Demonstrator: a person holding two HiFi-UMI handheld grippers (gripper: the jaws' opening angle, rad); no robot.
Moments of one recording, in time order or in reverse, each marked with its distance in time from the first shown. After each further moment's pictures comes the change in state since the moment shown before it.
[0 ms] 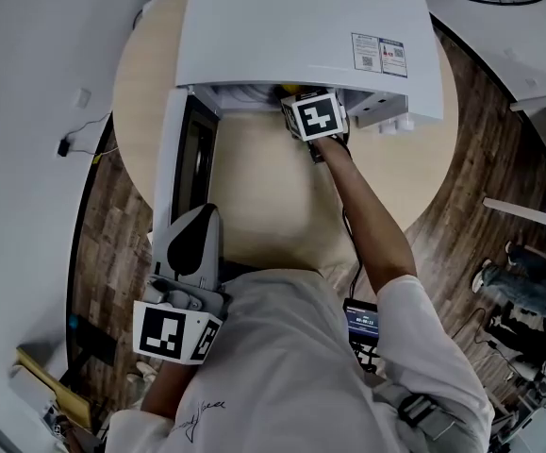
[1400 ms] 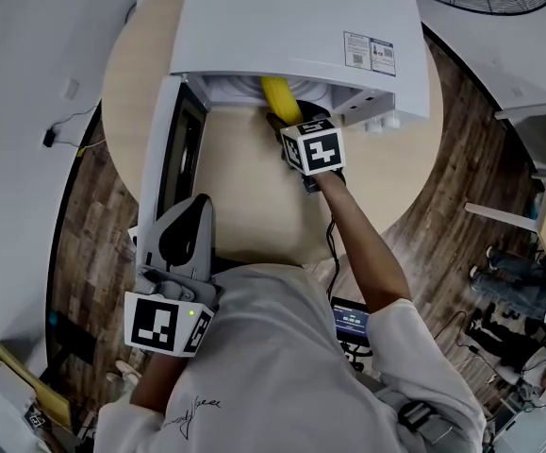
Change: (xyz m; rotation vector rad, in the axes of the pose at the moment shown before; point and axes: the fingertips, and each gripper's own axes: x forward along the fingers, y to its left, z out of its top) left arm -0.003 -0.008 -0.002 0.000 -0.032 0.001; right arm -0.051 0.035 -0.039 0.034 -0.008 0.093
